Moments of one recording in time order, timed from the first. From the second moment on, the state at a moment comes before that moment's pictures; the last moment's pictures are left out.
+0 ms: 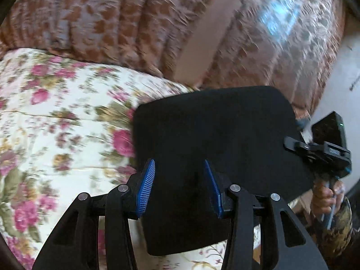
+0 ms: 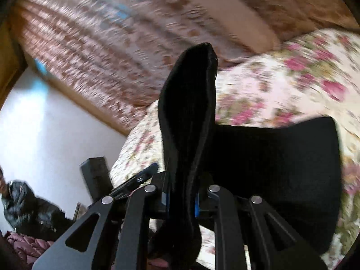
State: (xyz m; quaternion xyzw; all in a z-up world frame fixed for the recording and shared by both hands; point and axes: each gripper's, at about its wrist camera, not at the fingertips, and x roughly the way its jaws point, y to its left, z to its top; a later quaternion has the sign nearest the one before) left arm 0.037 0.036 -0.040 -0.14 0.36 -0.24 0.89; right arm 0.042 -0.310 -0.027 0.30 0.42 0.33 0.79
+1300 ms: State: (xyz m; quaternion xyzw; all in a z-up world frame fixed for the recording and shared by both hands) left arm 0.021 -0.039 -0.059 -0.03 0.40 -0.21 0.89; right arm 0.003 -0.362 -0.062 0.28 0.43 0.21 0.83
